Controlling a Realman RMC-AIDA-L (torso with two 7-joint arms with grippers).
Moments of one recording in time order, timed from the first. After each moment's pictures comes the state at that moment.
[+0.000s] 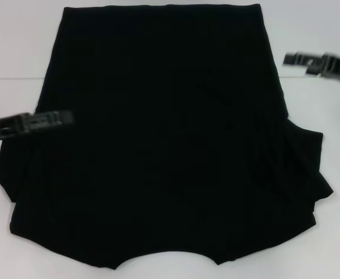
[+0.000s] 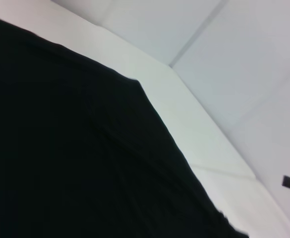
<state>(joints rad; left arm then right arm) -0.55 -2.03 0.35 0.85 2.20 1.58 -2.12 0.72 1.95 -0.64 -0.65 -2.02 -1.14 2.19</state>
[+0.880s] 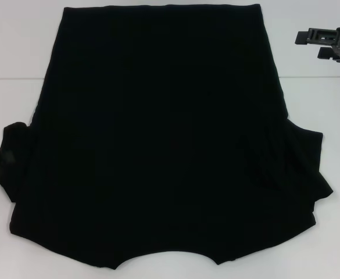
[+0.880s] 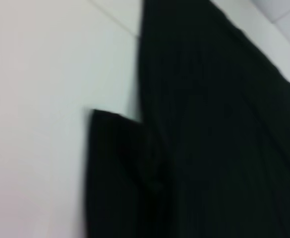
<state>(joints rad) -0.52 -2.01 0.28 0.89 2.50 1.46 -2.47 0.78 1.88 -0.66 -0.65 -2.09 -1.16 2.37</state>
